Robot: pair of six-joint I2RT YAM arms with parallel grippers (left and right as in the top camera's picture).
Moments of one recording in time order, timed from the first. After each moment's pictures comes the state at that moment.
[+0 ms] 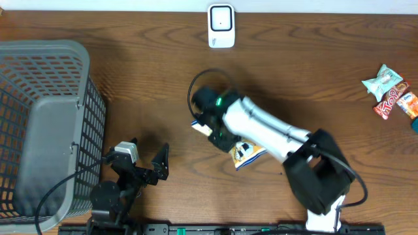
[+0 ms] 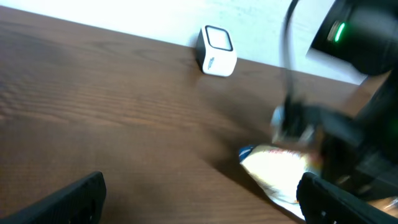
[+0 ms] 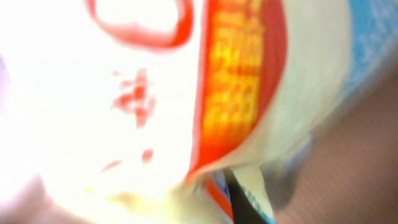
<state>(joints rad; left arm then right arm) -0.11 0.01 0.09 -0.31 0.24 -0.29 0.72 1.99 1.51 -1.17 -0.06 -0.17</state>
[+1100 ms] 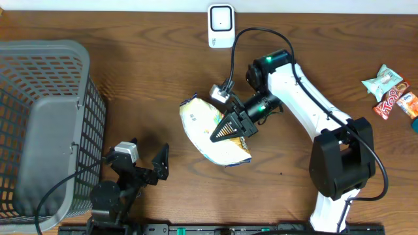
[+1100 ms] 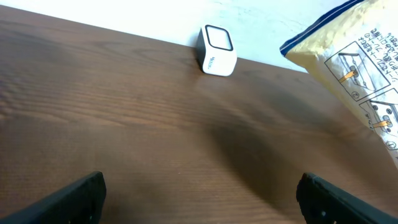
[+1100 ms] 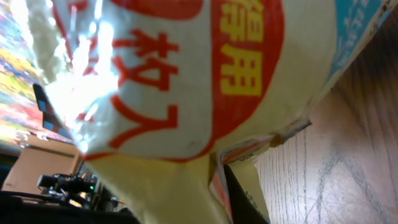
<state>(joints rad) -0.11 0.01 0.09 -0.31 0.24 -0.29 0.42 1.99 1.62 -1.70 -1.25 -1.13</state>
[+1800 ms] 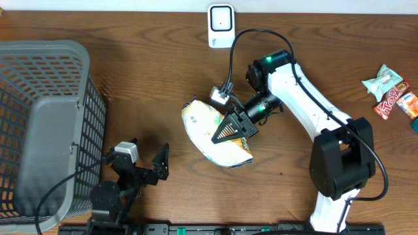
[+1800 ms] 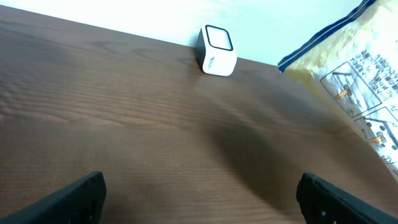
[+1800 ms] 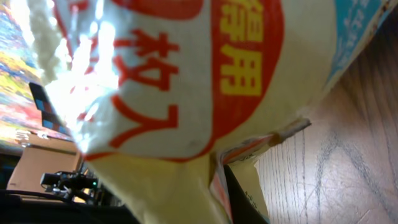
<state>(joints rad) -0.11 0.01 0.09 -0.31 0.24 -0.29 0.42 1.99 1.62 -1.70 -1.21 -1.08</state>
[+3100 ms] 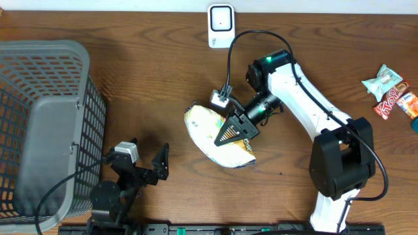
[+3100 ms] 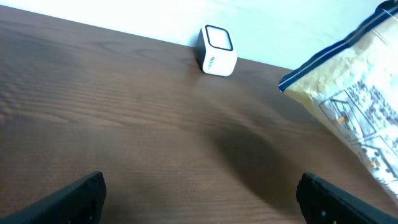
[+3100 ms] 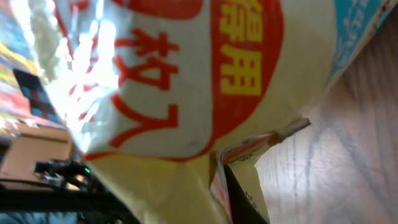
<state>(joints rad) -0.11 0.01 0.09 -0.31 0.24 -0.29 0.42 1.99 1.62 -1.69 -1.12 -1.11</state>
